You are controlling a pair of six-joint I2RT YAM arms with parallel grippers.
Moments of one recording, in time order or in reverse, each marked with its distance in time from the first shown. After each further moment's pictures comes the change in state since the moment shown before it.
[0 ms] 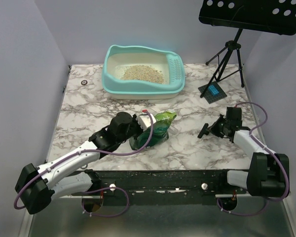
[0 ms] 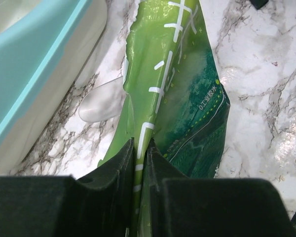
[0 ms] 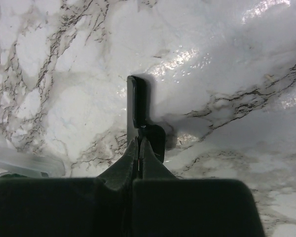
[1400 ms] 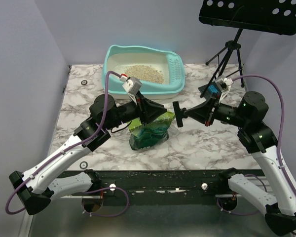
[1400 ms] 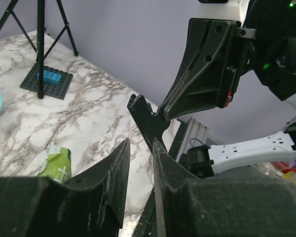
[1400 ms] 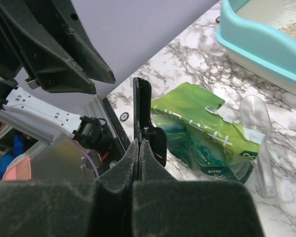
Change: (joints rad) left arm 0.000 -0.018 0.404 0.052 0.281 -0.756; right arm 0.416 -0.437 0.510 -0.126 -0.605 -0.218
